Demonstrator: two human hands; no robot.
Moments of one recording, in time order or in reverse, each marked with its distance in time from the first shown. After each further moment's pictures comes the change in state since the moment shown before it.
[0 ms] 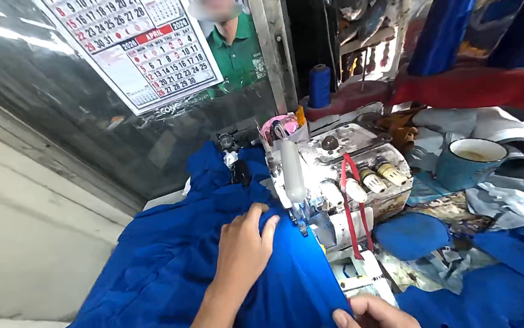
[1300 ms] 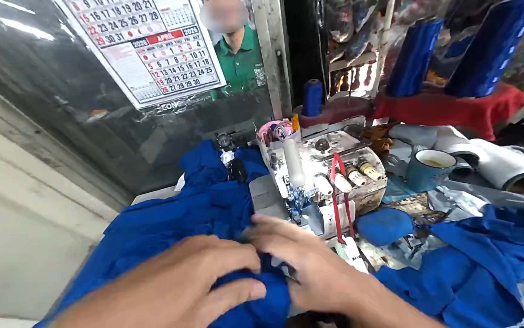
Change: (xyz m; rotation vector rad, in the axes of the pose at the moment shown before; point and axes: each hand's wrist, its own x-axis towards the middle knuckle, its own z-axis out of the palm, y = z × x) left_hand -0.029 -0.012 -0.150 -0.191 -0.534 0.647; right_hand 0.094 -0.052 0.047 -0.449 -0.432 -0.718
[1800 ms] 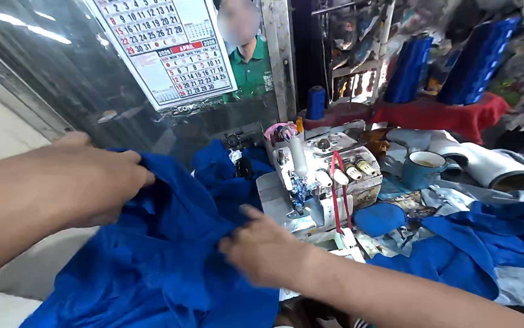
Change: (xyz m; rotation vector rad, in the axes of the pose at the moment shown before) left_hand -0.018 -0.019 -0.133 1.001 -0.474 -0.605; right_hand 0.077 -0.060 0.031 -0.505 -0.558 0.020
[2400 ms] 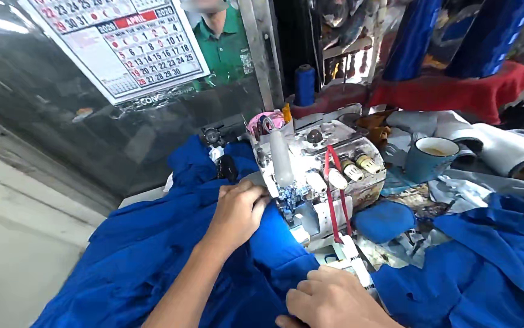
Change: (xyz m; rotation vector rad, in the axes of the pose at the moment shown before) left_hand 0.151 0.205 0.057 -0.962 0.775 0.054; right_hand -0.128 0.031 0.063 0.143 0.312 0.231
